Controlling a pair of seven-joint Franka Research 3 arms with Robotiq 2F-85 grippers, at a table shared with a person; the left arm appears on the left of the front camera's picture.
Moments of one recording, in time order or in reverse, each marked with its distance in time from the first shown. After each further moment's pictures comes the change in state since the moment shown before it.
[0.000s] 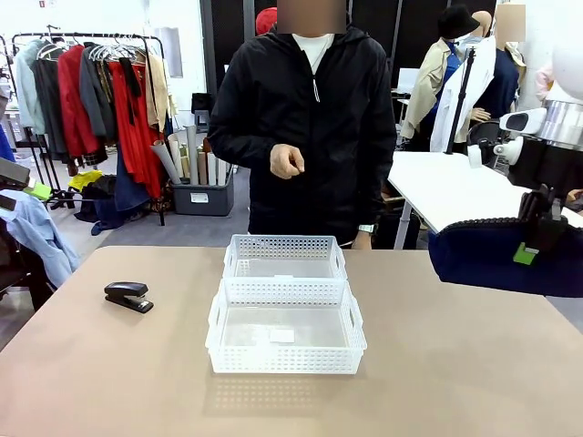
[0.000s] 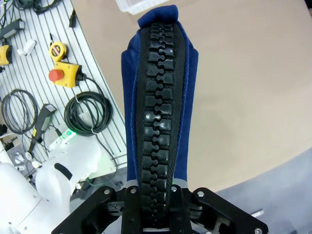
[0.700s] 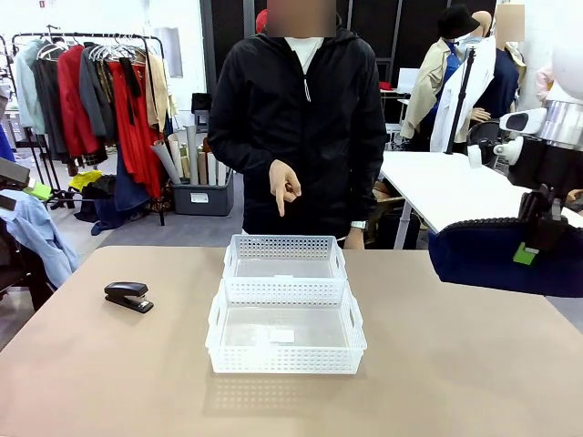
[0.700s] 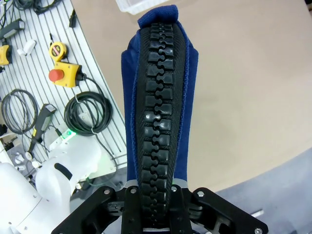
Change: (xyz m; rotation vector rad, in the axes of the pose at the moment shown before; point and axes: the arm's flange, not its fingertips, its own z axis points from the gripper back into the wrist) left arm 0.000 0.000 0.000 0.000 0.000 0.000; right arm 0.000 0.000 0.000 0.000 0.000 0.000
